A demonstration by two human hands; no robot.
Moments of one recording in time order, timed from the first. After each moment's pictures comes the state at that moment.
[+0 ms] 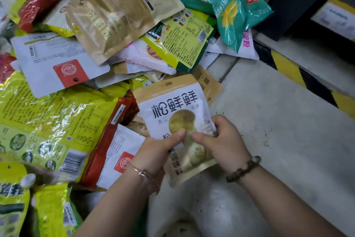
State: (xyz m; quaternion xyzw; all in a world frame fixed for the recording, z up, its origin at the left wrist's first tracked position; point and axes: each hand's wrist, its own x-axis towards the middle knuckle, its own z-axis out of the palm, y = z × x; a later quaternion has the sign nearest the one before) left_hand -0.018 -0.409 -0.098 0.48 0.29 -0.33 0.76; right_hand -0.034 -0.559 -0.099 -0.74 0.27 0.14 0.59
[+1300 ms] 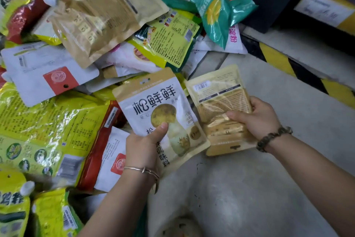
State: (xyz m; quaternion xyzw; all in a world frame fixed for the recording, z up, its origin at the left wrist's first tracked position) left_hand -0.014 -0.415 -0.100 0.58 0.34 -0.15 0.73; right_hand -0.024 -0.648 -0.116 -0.76 0.32 0.08 0.56
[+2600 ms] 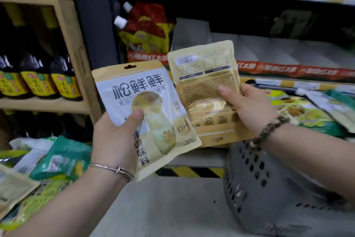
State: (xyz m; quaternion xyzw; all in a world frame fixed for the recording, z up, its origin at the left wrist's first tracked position) left_hand -0.027 -0.640 0.186 0.56 -0.15 -0.11 0.81; right_hand -0.162 -0.822 0.227 -0.74 0.30 -0.36 0.47
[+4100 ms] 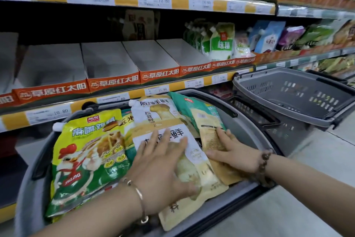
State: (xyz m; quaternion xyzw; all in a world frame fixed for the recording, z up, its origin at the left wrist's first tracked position) left_hand -0.299 -0.920 0.209 0.65 -0.75 -0.10 0.11; right_hand -0.503 -1.037 0.186 -0.76 0.56 0.01 0.33
